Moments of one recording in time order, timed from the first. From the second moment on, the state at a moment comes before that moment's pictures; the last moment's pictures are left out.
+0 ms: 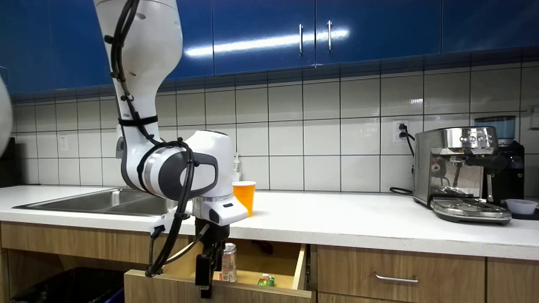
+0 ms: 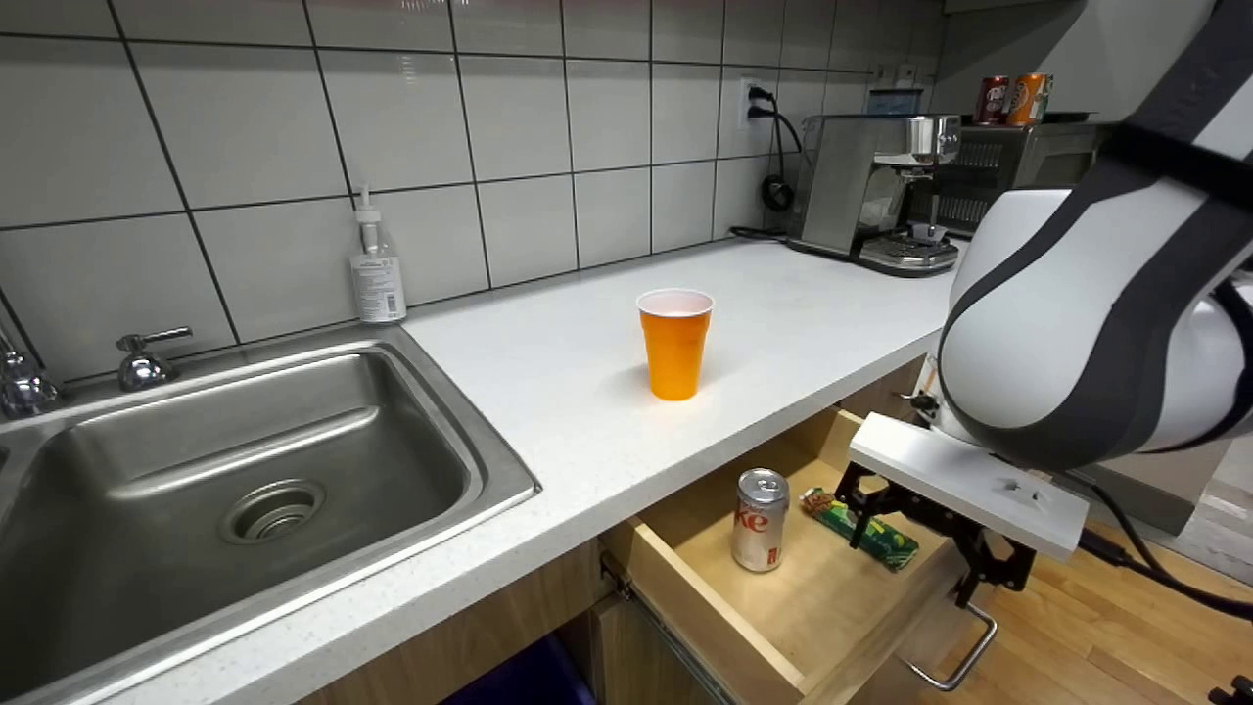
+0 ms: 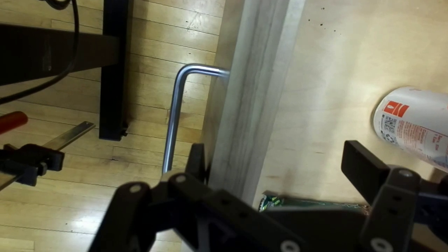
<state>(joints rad) 0.06 0.23 -0.08 -2.66 0.40 2.94 0.91</state>
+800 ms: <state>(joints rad) 0.06 0.28 -0.12 -2.59 0.38 2.94 0.92</state>
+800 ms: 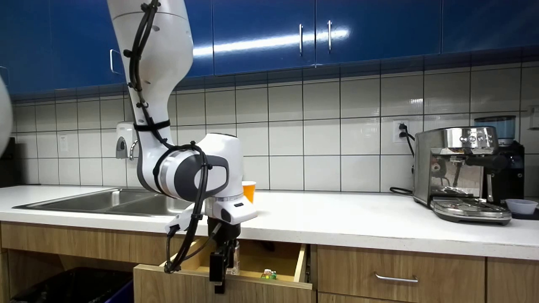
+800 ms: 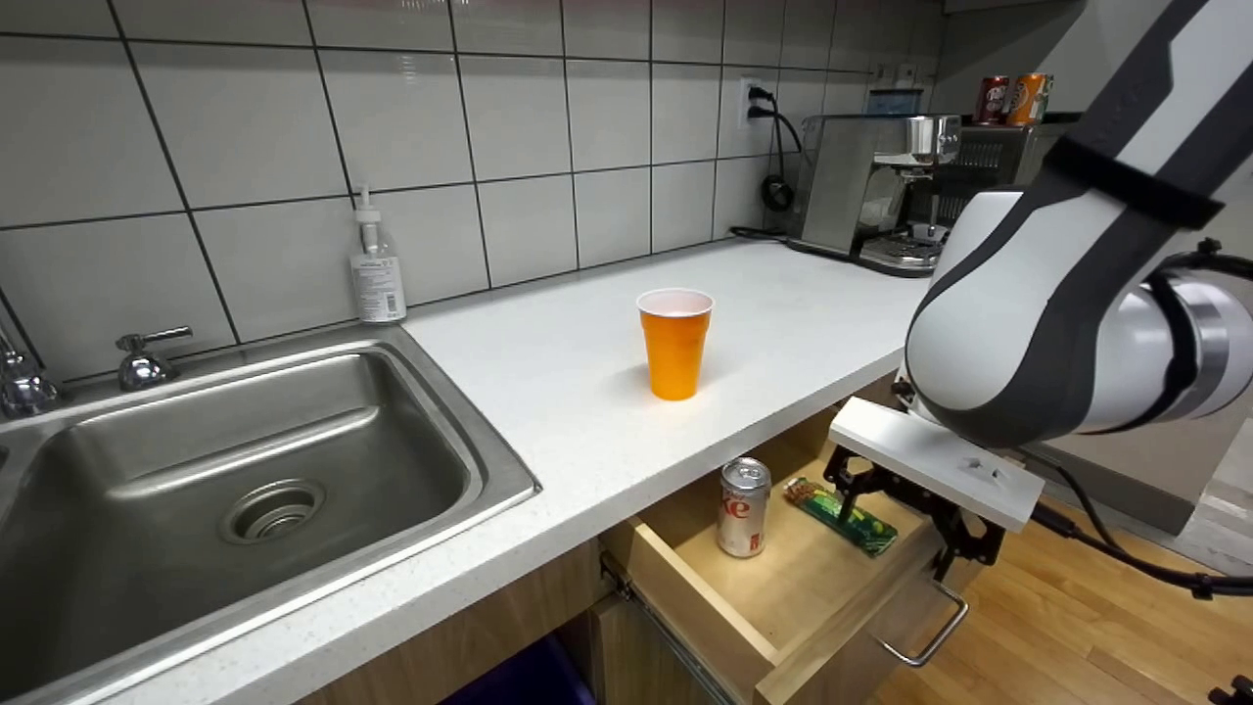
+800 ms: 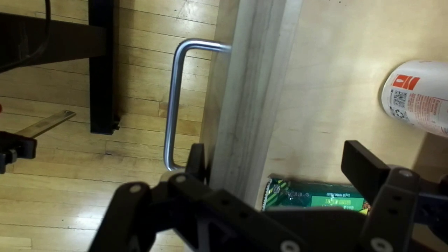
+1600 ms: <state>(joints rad) 0.07 0.34 -0.16 -2.50 0.34 2.93 0.93</state>
